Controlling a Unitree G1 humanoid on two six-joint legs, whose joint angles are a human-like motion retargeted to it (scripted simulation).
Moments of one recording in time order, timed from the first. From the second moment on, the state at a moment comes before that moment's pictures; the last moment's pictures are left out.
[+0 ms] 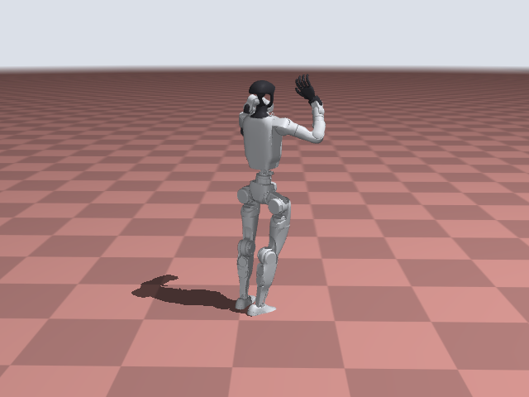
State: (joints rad) left arm -1.80 0.31 -0.01 -1.05 -0.10 -1.57 -0.31; right arm -0.68 -1.06 -0.19 -0.40 -0.76 -0.10 -0.89; waist 0.00 -0.09 -0.05; left_leg 0.08 -0.06 0.30 0.03 -0.06 0.02; right_leg 0.10 0.02 -0.25 0.00 0.01 -0.08
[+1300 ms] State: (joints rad) left arm -1.73 0.30 0.06 -1.05 -0.03 -1.55 -0.20; right arm -0.64 -0.53 -0.42 -0.26 -0.37 0.03 -0.77; waist -0.01 -0.06 -0.07; left_leg 0.09 -0.05 0.28 0.03 -0.06 0.03; right_leg 0.11 0.03 -0.27 0.00 0.00 -0.09
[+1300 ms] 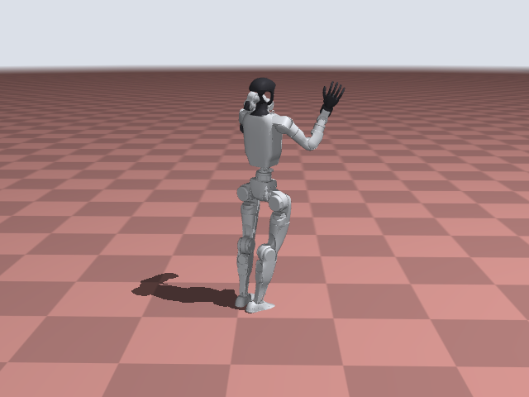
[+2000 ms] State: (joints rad) left arm -1.80 0.34 0.10 -1.05 0.00 -1.58 -0.17; right arm -0.58 -0.59 -0.38 -0.20 -0.51 -0.03 -0.70; waist -0.02 -0.03 -0.04; left_leg 0.08 -0.06 0.28 0.03 -0.06 0.03; right_leg 0.10 0.03 -0.28 0.00 0.01 -0.09
